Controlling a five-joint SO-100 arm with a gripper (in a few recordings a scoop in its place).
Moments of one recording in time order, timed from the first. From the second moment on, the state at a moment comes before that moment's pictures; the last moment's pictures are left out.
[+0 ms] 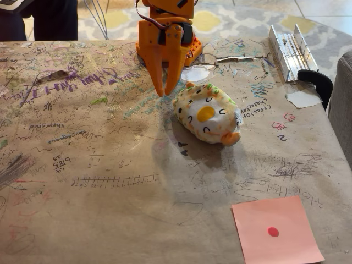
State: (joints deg) arm 0.1 192.7 175.9 65.6 -55.4
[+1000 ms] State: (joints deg) arm -17.1 104.9 122.3 79.3 -38.3
